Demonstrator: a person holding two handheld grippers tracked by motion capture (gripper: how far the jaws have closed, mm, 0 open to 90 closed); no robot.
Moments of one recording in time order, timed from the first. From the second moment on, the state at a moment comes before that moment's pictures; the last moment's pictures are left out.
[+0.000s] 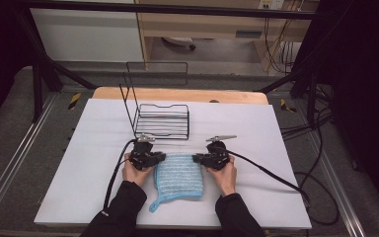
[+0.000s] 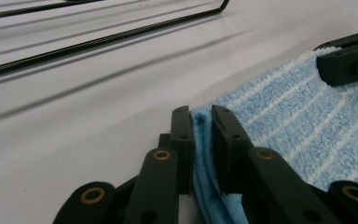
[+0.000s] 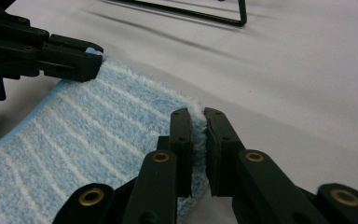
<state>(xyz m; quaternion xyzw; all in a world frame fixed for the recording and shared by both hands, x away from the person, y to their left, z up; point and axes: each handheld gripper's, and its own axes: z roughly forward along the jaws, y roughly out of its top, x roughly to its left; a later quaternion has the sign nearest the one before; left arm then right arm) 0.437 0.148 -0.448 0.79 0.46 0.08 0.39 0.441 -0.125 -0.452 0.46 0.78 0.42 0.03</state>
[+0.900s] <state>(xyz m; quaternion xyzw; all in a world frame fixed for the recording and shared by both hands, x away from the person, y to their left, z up) 0.409 0.155 -0.418 0.78 0.43 0.11 0.45 0.414 -0.133 -0.422 0.43 0.76 0.48 0.06</state>
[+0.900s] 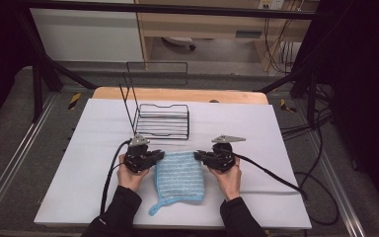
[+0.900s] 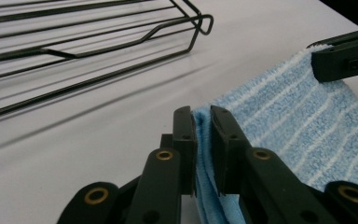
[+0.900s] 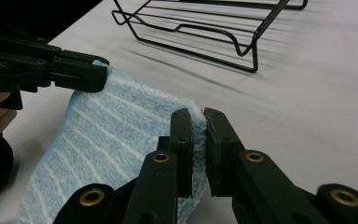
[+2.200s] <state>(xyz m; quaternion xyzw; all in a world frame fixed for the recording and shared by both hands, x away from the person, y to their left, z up) 0.378 0.156 -0.363 0.74 0.38 0.17 0.53 0.378 -0.144 -0.364 0.38 0.72 0.57 0.13</state>
